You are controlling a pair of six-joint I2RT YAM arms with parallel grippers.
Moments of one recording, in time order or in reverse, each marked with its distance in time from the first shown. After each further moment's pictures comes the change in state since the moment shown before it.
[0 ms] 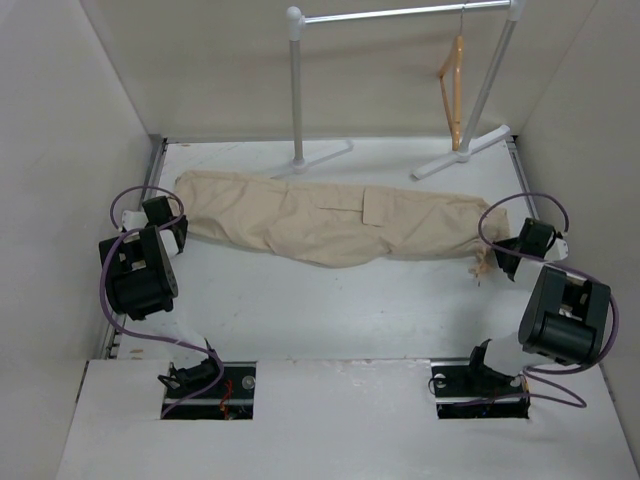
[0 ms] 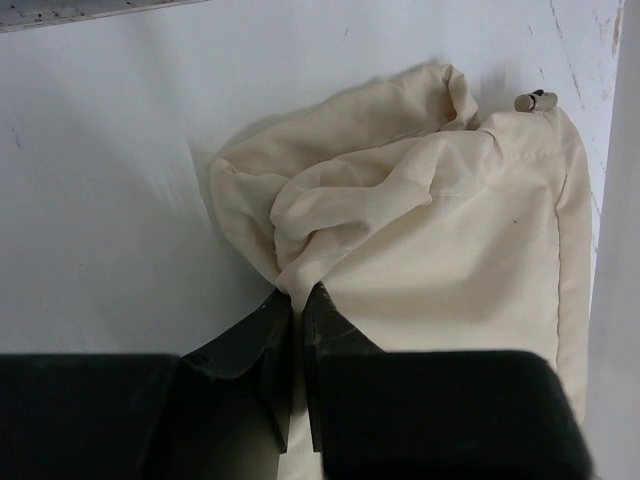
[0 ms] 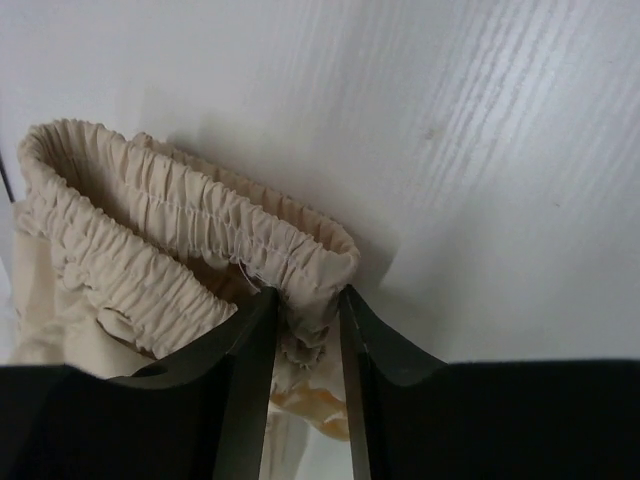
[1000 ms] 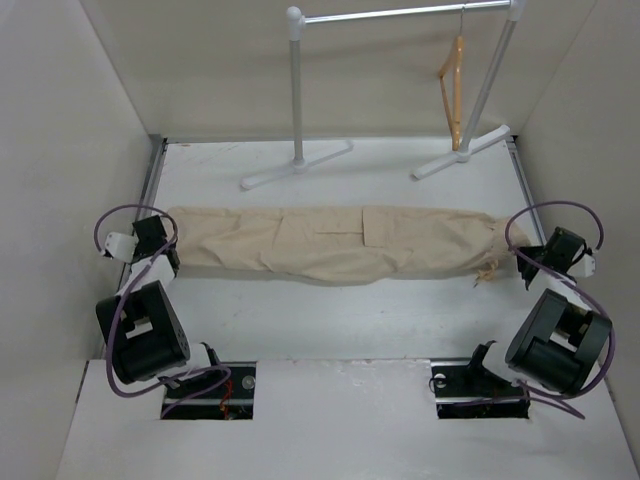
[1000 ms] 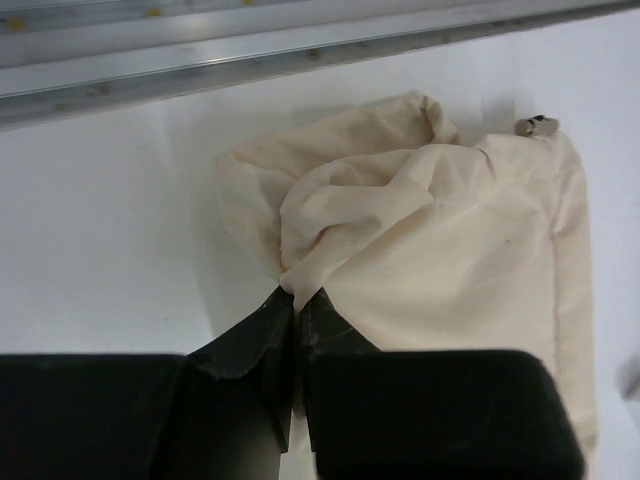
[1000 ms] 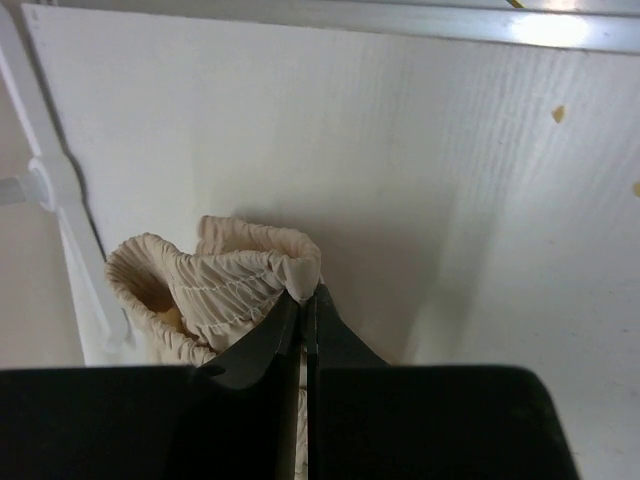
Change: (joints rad) left arm 0.053 -0.405 -0.171 -0.356 -0.185 0.141; right arm -0.185 -0.149 0.021 -0.120 -0.081 0.059
